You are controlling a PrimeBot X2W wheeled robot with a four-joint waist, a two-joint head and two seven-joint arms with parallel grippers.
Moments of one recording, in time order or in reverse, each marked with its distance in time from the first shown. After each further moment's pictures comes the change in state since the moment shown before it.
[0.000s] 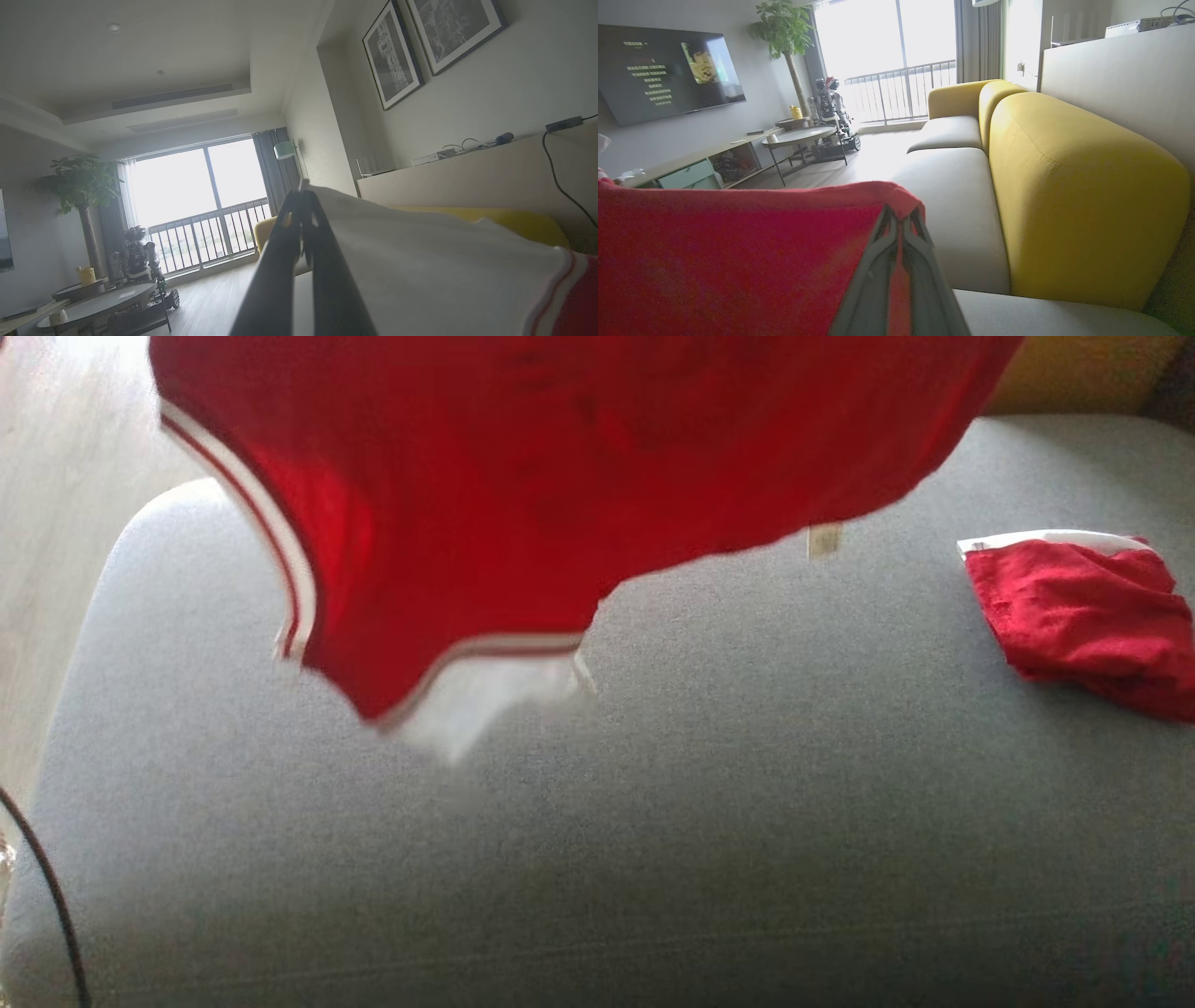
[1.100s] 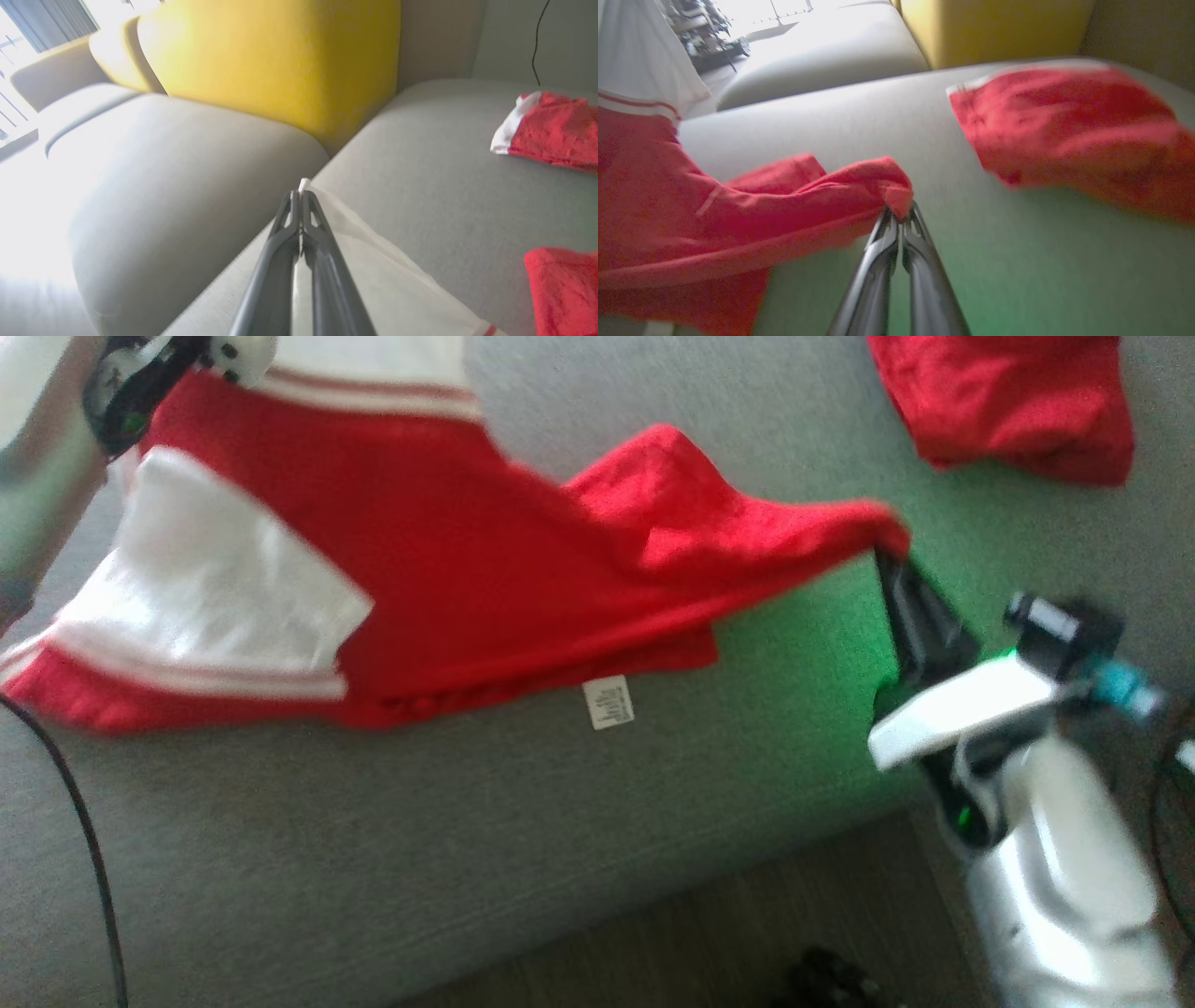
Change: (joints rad) left arm -0.132 -0.028 -0.588 0.052 -0.184 -0.018 0.135; right arm 0.679 0.273 0.093 -0.049 -0.361 0.000 -0.810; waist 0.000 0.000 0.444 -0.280
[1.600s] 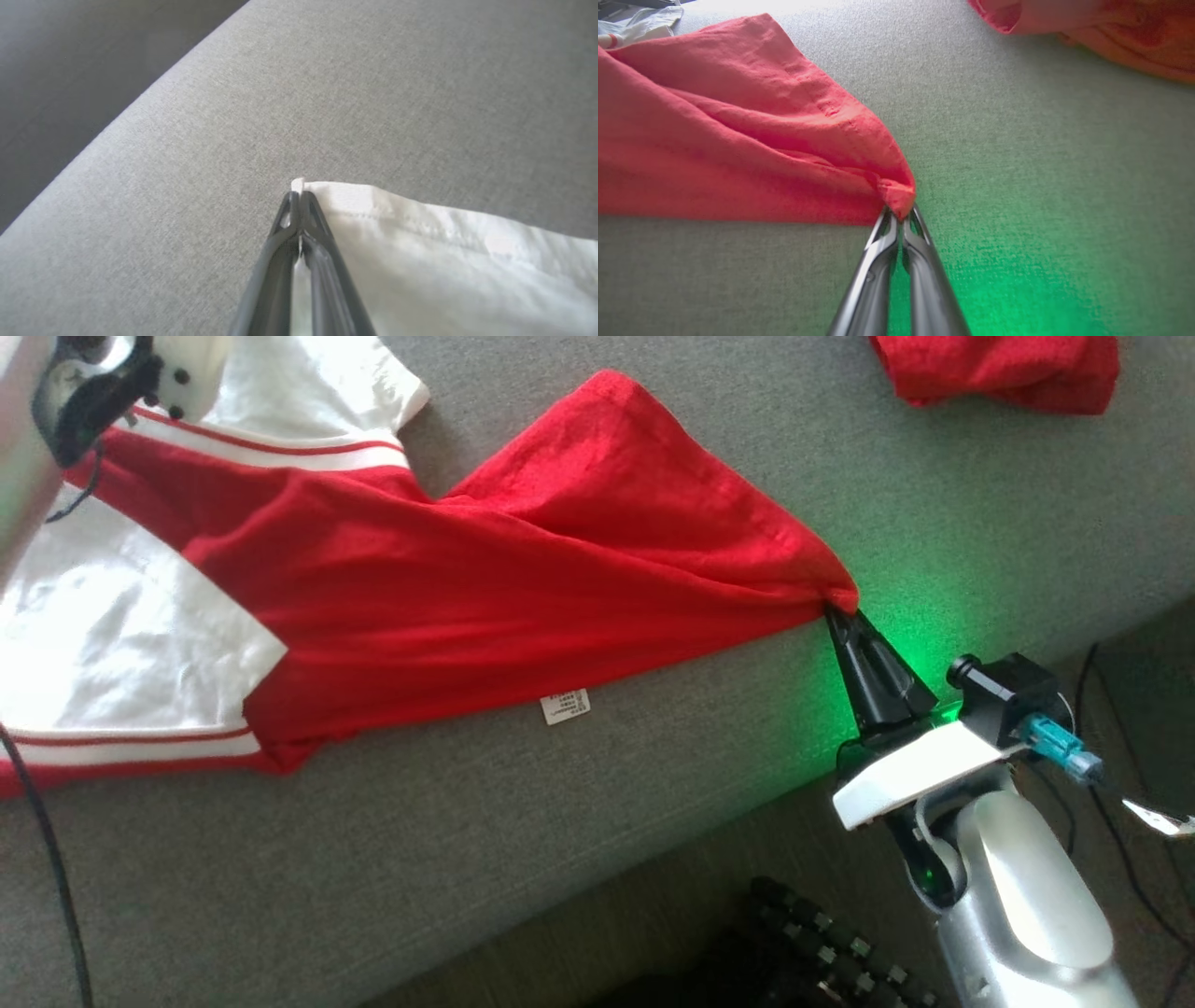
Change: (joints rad) left arm 0.024 0.033 0.025 0.045 -0.016 0.000 0.386; right arm 0.055 0.004 0.075 0.032 -0.063 0.000 -0.077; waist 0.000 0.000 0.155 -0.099
